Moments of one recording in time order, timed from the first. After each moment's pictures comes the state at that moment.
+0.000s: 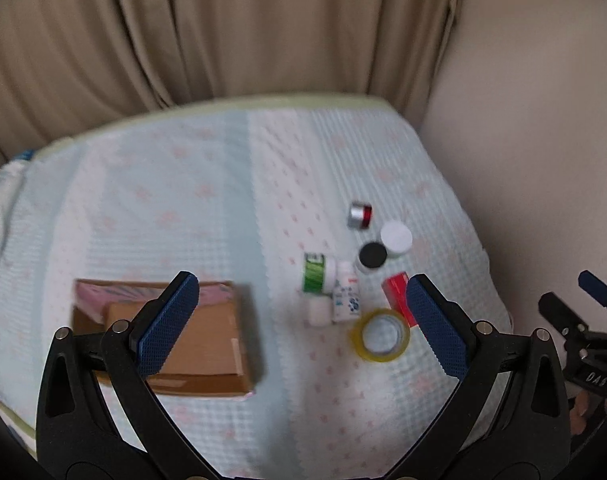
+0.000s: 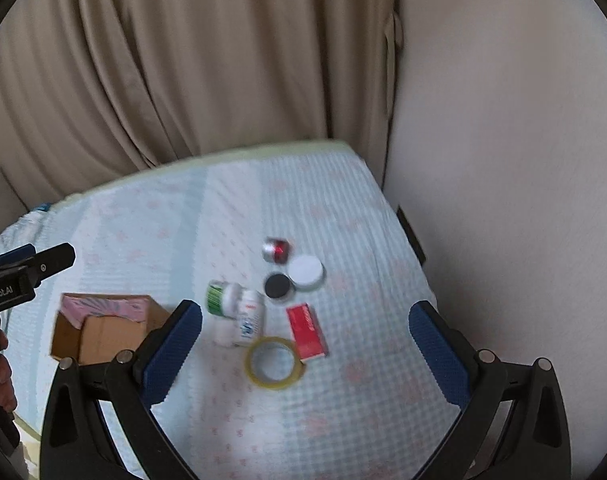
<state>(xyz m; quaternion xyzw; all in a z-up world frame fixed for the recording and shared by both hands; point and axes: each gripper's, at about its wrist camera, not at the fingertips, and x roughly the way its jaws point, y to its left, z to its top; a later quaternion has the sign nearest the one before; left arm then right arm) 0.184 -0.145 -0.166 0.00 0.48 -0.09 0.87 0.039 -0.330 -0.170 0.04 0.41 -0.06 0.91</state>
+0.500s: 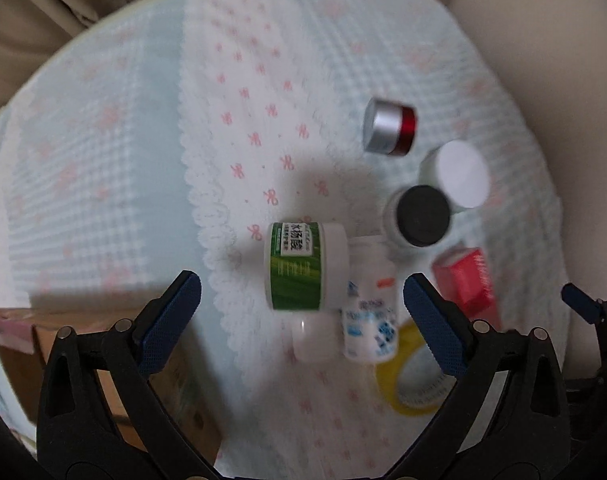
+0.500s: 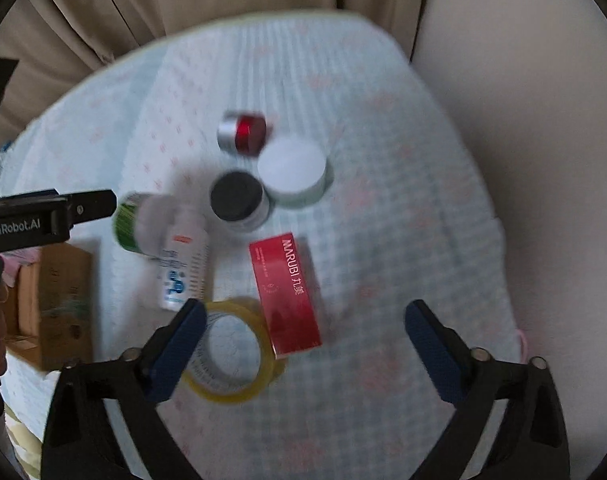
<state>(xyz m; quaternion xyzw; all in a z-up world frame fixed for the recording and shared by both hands) 0.316 -0.206 -0.382 0.05 0.62 -0.10 0.78 0.152 -0.352 -0.372 0.03 0.58 -0.04 0.81</state>
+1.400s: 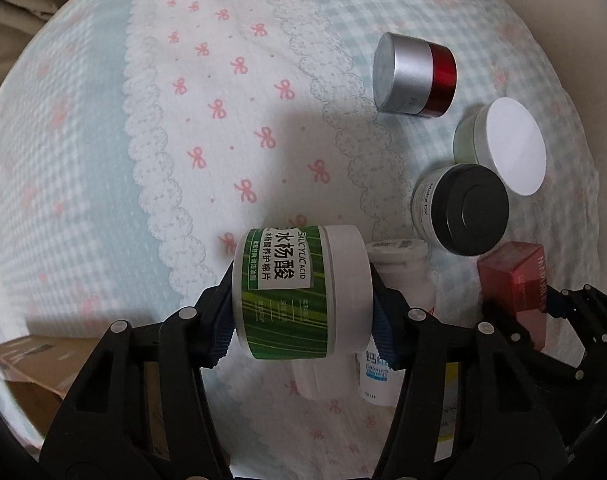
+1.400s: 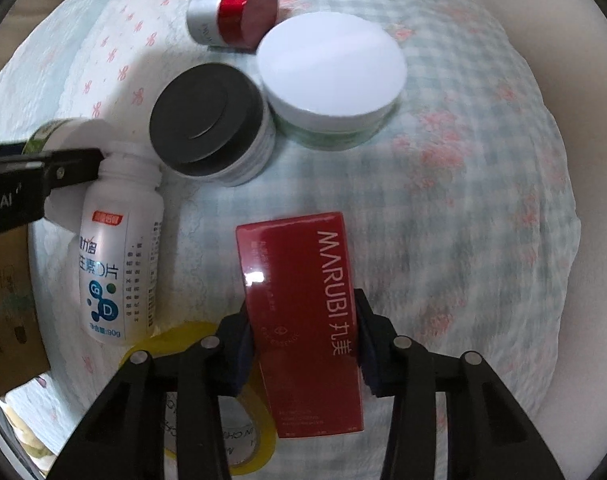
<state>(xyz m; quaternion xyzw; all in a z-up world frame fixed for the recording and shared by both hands) 0.355 -0.215 -0.443 0.09 0.68 -0.11 0.72 0.202 -0.353 -0.473 0.01 0.68 -0.03 0.73</state>
